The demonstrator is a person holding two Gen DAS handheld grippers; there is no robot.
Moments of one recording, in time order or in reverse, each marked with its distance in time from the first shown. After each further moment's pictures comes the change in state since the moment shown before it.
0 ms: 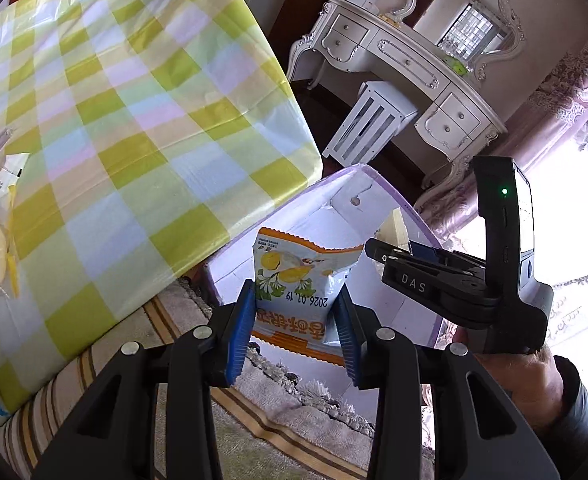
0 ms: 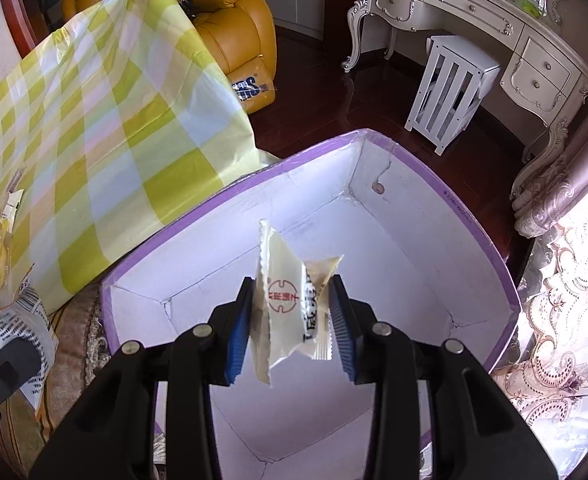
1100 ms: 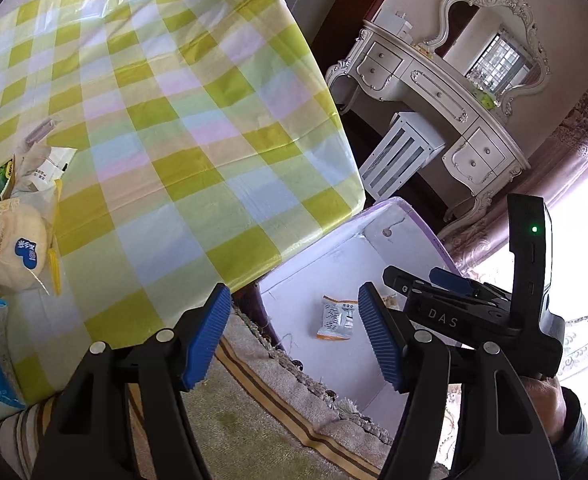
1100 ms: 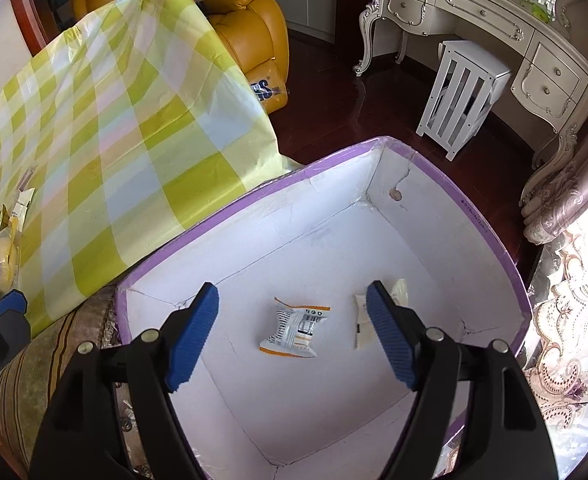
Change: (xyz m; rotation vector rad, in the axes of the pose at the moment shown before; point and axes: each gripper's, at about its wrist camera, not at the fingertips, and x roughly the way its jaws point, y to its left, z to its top) left arm -0.027 0.032 0.001 -0.096 -0.118 0.096; right arm -0.006 0.019 0.005 -0.024 -0.017 0.049
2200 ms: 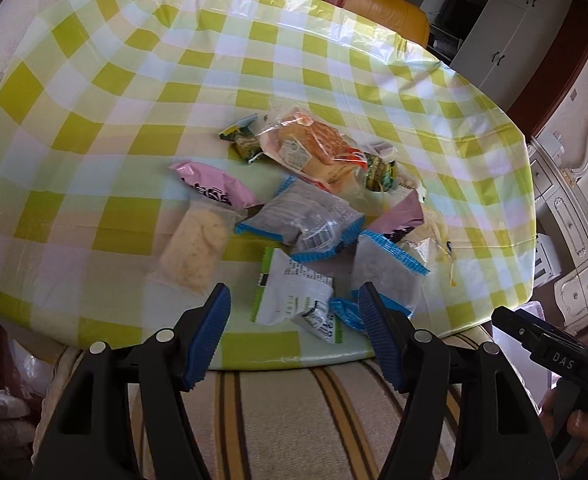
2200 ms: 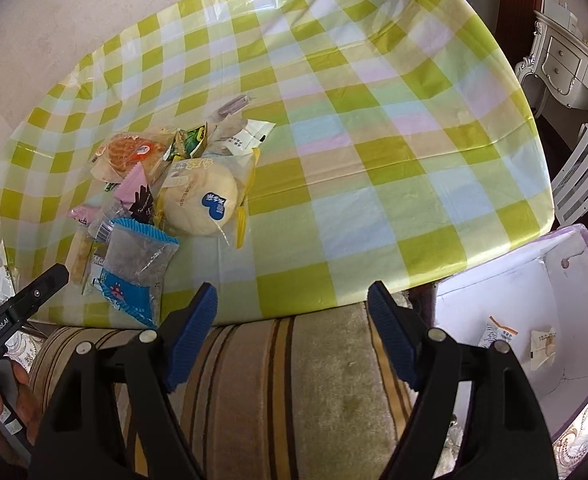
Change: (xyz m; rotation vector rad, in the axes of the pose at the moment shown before) left arm -0.172 0.228 -0.086 -0.434 -0.186 0.429; right arm -0.046 0.225 -0.034 -0.350 0.031 0.320
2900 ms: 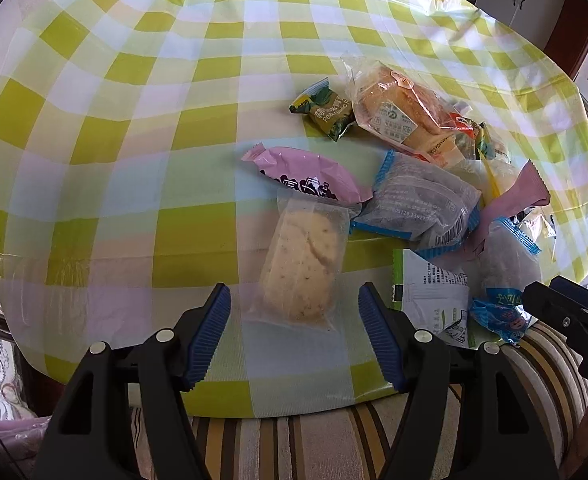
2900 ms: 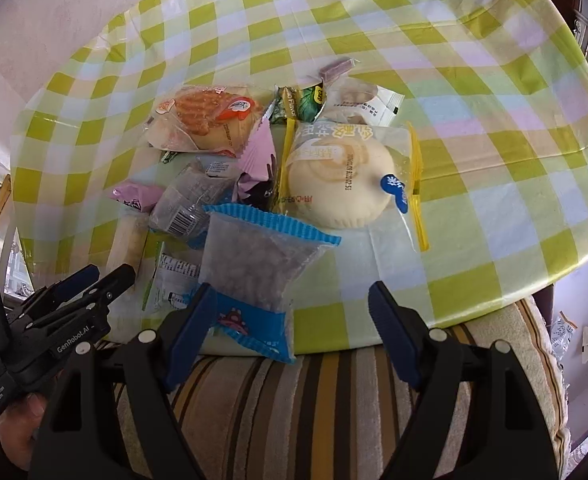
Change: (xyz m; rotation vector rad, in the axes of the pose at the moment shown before) left arm 0.047 0.042 0.022 0.137 0.134 0.172; right arm 0.047 0.104 0.012 -0.020 0.094 0.068
